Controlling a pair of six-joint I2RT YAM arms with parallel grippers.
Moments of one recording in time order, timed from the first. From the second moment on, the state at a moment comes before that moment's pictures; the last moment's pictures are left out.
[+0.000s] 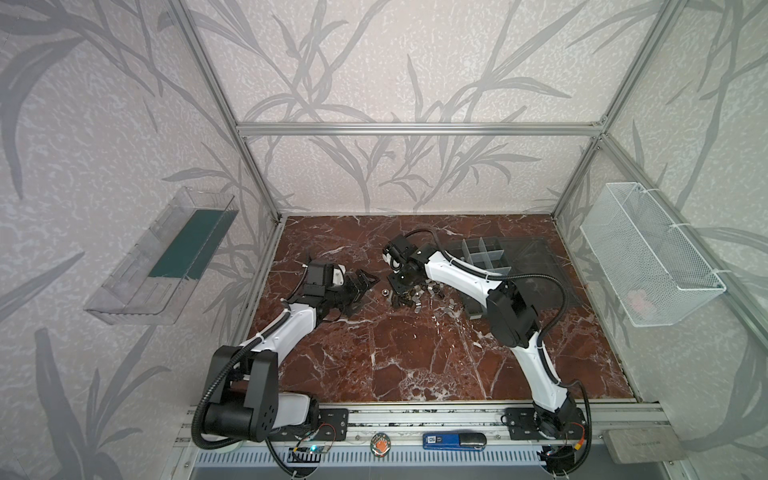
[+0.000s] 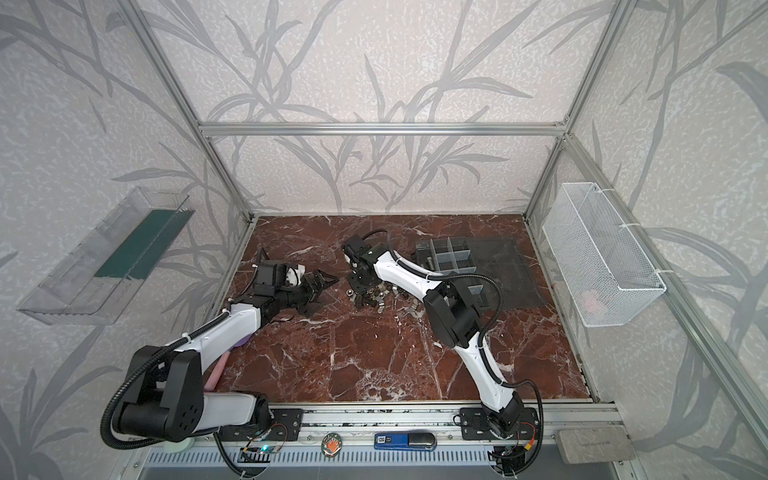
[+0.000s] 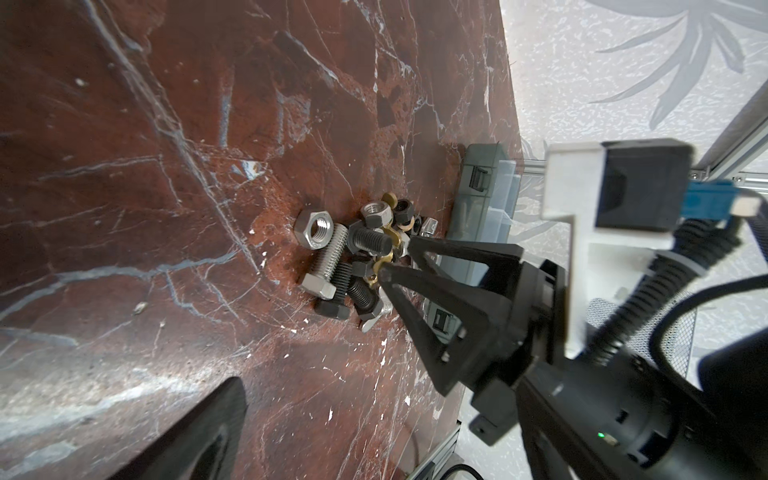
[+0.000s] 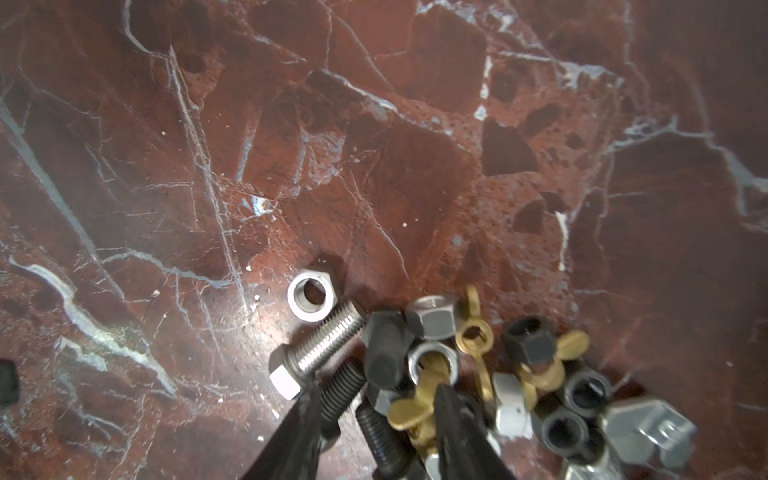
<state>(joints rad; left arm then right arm) -0.12 1.34 0.69 -0.11 0.61 -0.99 0.78 2.30 1.98 -0.83 -0.03 0.19</state>
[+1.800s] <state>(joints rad) -0.30 1.40 0.83 -0.14 0.58 -0.90 0.59 1.80 1.63 -0.91 0.13 0.17</state>
